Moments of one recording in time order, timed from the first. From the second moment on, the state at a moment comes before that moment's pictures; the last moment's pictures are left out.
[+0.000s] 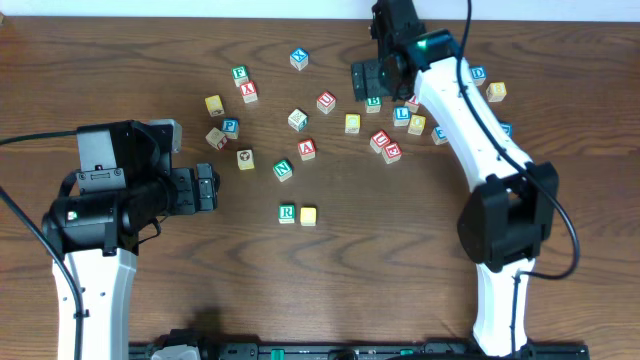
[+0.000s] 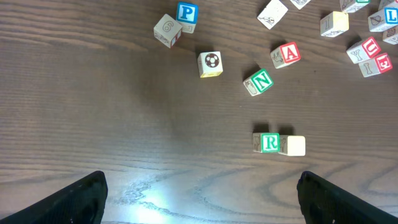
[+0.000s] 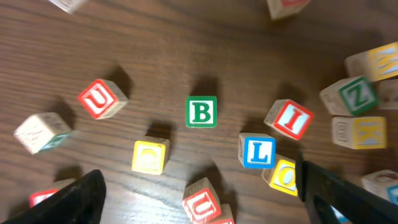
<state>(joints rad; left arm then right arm) 0.11 1.12 1.16 -1.07 0.24 0.02 0.36 2.21 2.06 -0.97 0.07 0.23</state>
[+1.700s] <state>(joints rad) 0.11 1.12 1.16 -1.07 0.24 0.02 0.35 2.43 2.06 -0.80 0.11 0.36</state>
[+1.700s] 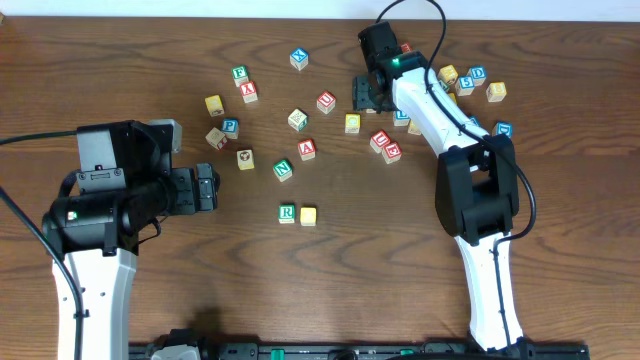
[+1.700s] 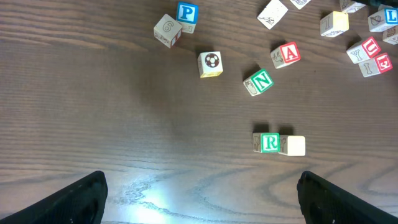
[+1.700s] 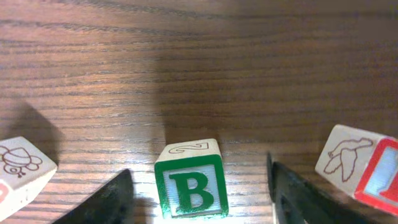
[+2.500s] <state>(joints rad) 0.11 1.12 1.16 -1.07 0.24 0.02 0.35 2.45 2.06 -0.80 0.11 0.36</state>
